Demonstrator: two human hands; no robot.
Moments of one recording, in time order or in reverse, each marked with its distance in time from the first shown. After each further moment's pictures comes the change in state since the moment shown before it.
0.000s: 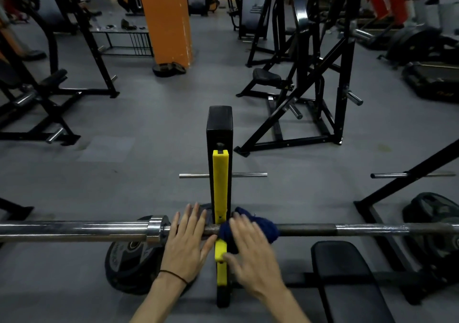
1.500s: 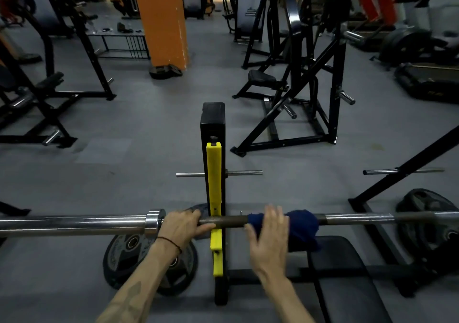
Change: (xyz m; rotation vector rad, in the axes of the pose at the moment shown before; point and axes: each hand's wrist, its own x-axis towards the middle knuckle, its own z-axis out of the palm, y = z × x) left_hand 0.043 -0.007 -0.029 0.091 -0.091 0.099; right_hand -0.009 0.018 -0.007 0.144 0.244 0.435
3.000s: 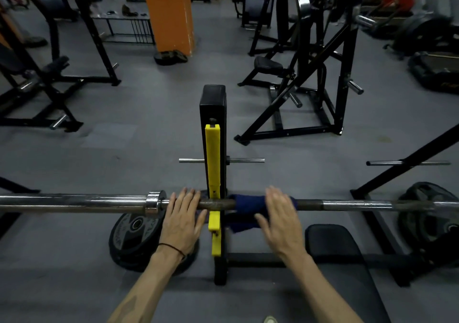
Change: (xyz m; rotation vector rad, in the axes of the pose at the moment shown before) left_hand -0.052 0.029 0.022 -0.171 0.169 -0.199; right_hand 0.019 0.056 -0.025 -0.218 -0.057 -0.377
